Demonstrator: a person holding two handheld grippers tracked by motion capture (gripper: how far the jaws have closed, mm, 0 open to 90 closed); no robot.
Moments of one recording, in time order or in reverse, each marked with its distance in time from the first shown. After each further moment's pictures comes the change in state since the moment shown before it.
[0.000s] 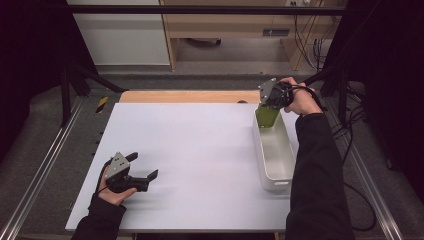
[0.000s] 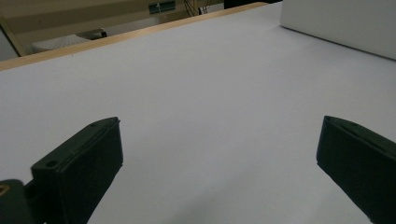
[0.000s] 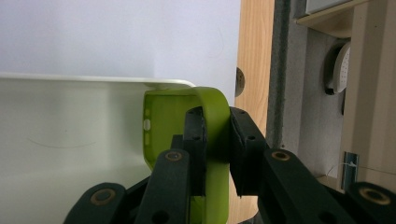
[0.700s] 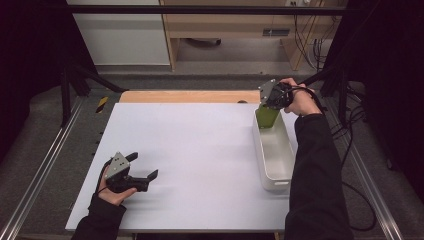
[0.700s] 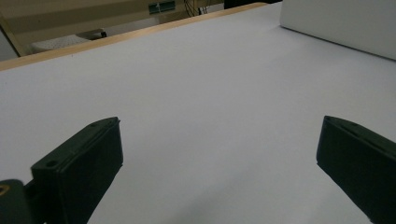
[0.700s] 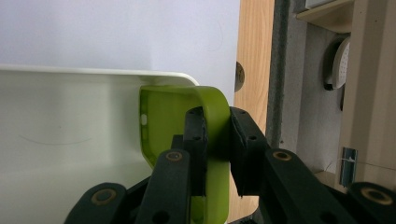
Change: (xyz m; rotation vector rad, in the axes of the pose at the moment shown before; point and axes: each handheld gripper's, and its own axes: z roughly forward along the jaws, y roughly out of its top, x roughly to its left) left arm 0.000 0.000 0.000 -0.001 0.000 -0.001; right arm 0.000 -0.003 0.005 0.021 -0.007 0.003
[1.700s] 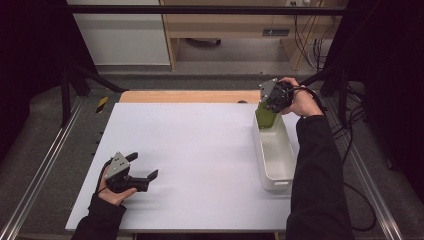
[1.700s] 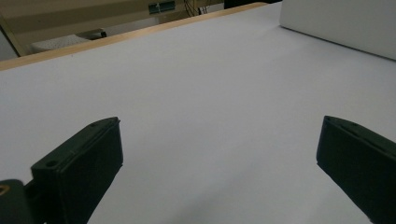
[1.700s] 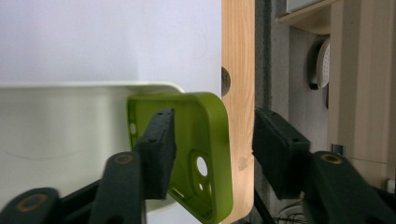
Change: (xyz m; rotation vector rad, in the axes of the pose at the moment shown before) left arm 0.000 0.000 0.000 0.000 0.000 0.000; right arm 0.000 0.000 -0.004 -0.026 -0.060 0.037
